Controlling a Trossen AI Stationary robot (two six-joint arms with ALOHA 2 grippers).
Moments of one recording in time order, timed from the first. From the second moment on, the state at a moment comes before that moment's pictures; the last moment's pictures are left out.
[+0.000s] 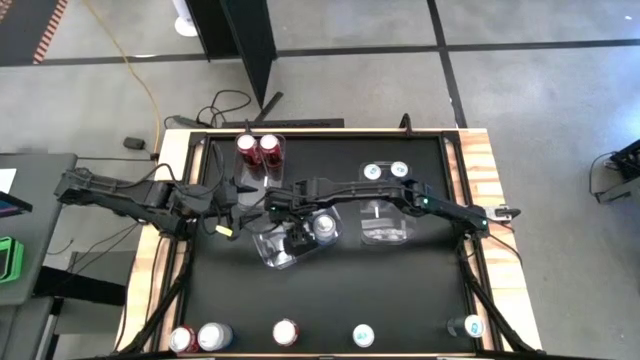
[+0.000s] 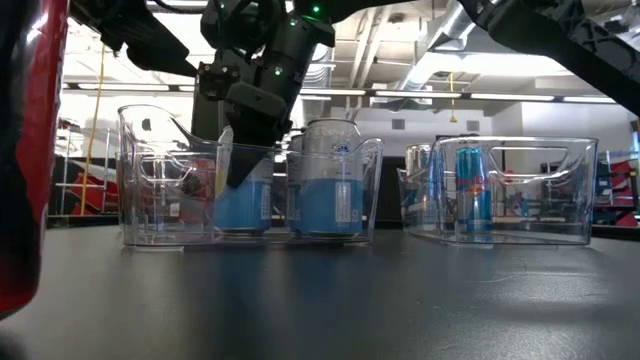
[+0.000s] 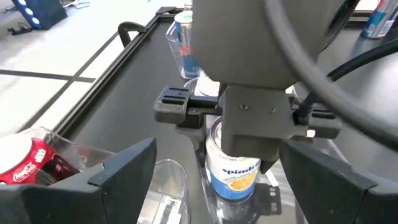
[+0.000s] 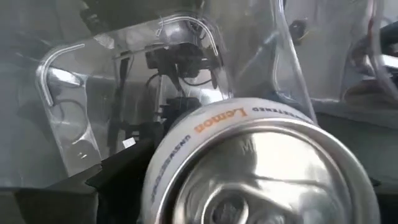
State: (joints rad) left arm -0.17 0.70 0.66 -0.41 -0.45 -0.10; right arm -0.02 2.47 2.36 -1.03 0.05 -0.19
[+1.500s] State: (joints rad) left arm -0.26 0.75 0.71 -0.43 -0.23 -0.27; right arm 0.26 2.03 2.34 -1.18 0.28 -0.15
